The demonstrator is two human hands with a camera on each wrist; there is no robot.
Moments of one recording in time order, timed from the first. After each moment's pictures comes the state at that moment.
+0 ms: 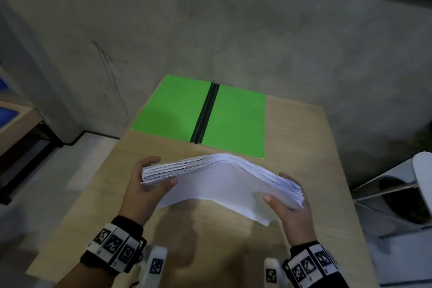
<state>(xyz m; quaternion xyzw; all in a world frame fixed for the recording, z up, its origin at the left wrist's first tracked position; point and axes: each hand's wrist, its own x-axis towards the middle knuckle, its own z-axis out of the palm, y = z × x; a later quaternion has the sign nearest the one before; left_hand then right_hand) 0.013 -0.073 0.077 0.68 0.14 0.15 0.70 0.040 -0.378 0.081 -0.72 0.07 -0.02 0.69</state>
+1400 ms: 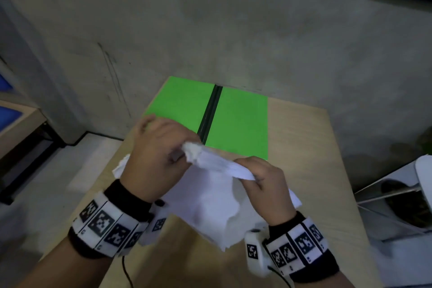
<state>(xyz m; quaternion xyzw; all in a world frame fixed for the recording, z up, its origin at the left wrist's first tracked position) 0.031 -0.077 0.206 0.91 -0.16 0.28 0.27 0.062 -0.304 0.146 -0.86 -0.27 -0.12 0.42</state>
